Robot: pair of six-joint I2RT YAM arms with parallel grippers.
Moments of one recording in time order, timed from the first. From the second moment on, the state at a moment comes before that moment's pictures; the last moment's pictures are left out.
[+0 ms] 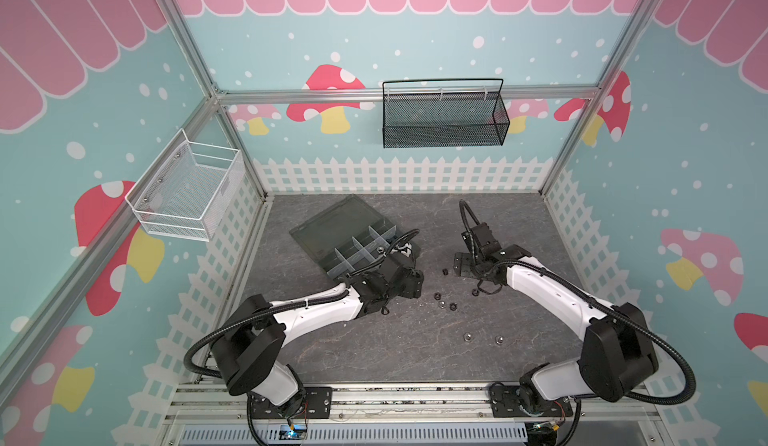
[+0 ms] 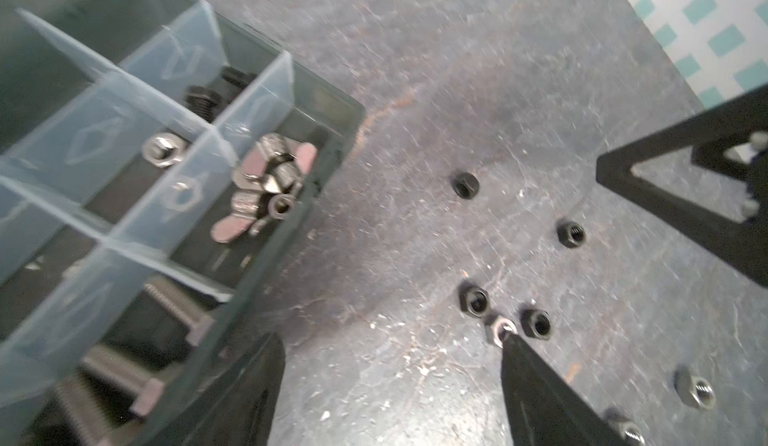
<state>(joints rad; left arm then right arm) -0.88 1.60 0.99 -0.14 -0.16 -0.49 0.43 1.39 1.01 -0.70 0.26 0.55</state>
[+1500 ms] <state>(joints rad) -1.01 2.08 1.44 -0.49 -0.03 -0.35 0.35 1.18 0.88 -0.71 0.33 0.62</state>
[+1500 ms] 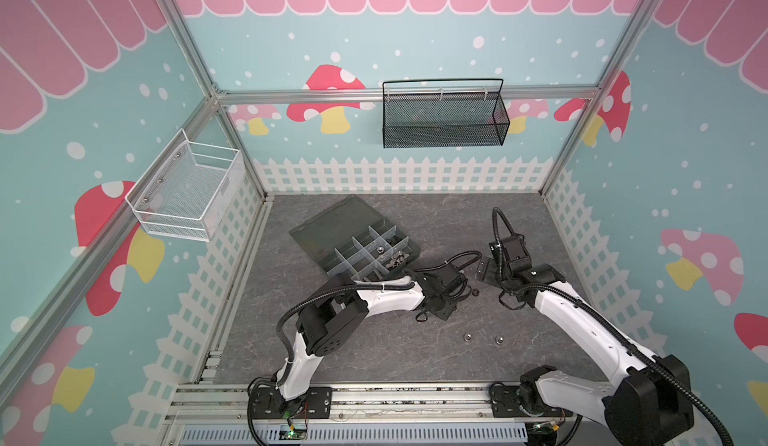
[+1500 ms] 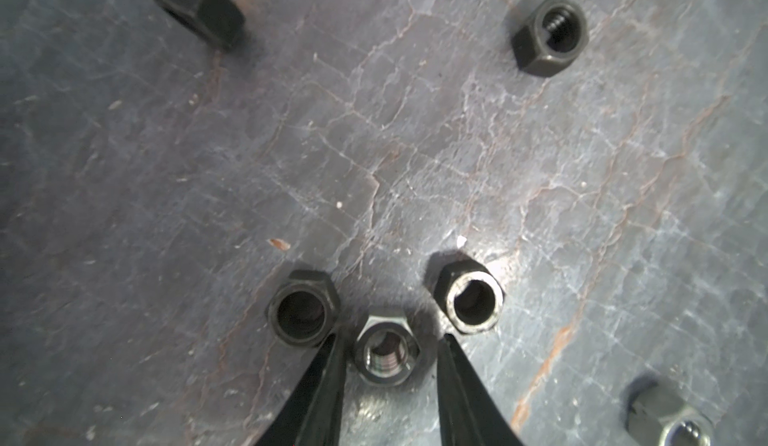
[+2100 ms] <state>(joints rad) -1.01 2.16 1.58 -0.64 -0.07 -0.33 0.35 1.18 0.88 -0.71 0.35 0.62</state>
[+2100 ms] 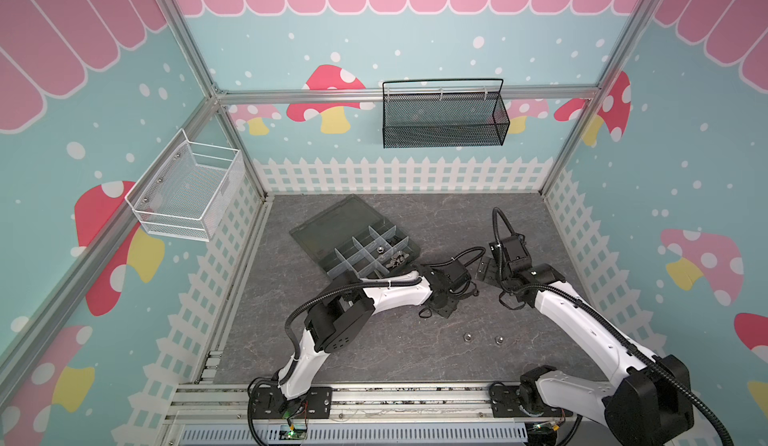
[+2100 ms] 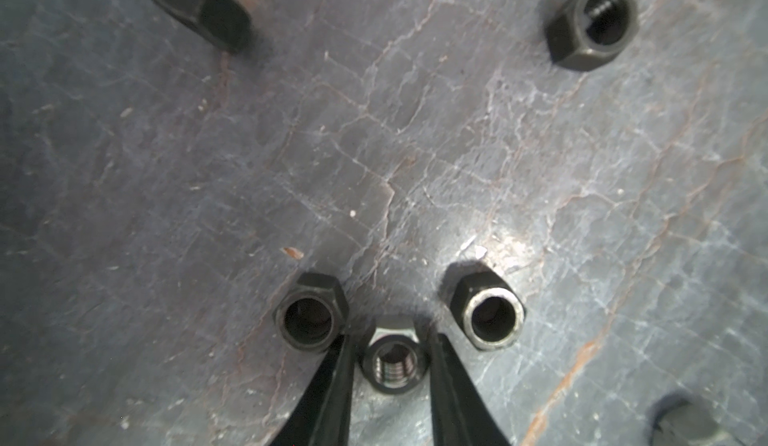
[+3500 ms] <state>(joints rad) -0.97 1.87 1.33 -0.66 -0.19 -0.35 0.35 1.17 0.88 -0.70 0.34 0.62</state>
